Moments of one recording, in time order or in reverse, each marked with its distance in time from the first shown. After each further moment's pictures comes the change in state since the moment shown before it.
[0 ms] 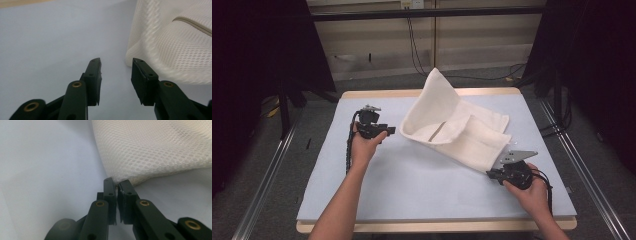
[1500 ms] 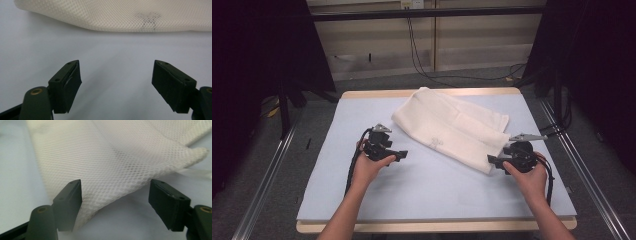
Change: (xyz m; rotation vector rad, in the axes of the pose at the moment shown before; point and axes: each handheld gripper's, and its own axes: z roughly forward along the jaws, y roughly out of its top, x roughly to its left) left arm -0.043 -0.043 0.002 0.066 -0.130 0.129; right arm -0.038 0.021 0.004 -0.073 -0.179 0.322
